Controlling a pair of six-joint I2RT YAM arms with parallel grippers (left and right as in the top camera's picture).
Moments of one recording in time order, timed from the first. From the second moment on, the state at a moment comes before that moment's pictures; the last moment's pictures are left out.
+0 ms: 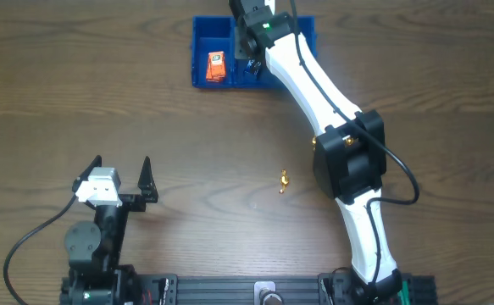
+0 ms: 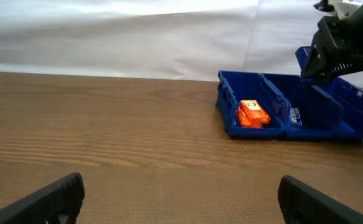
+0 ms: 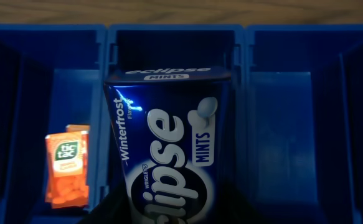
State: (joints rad) left arm 0.00 0.01 0.02 -0.12 0.09 -0.07; right arm 0.47 2.33 2.18 -0.87 0.22 0.42
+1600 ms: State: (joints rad) left arm 0.00 0.01 0.02 -0.12 0.09 -0.07; right arm 0.63 1.56 0.85 -0.65 0.13 0.68
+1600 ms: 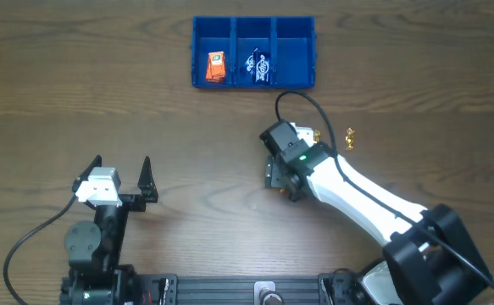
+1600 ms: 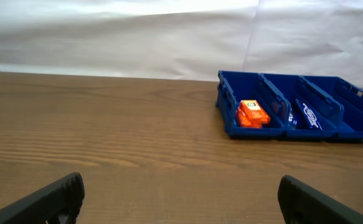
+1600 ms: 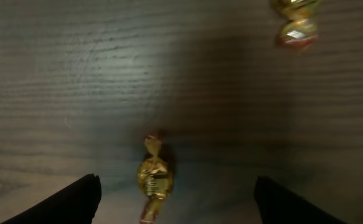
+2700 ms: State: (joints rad) left arm 0.00 0.01 0.02 -0.12 0.09 -0.07; right arm 0.68 1.67 0.85 -0.59 0.12 0.71
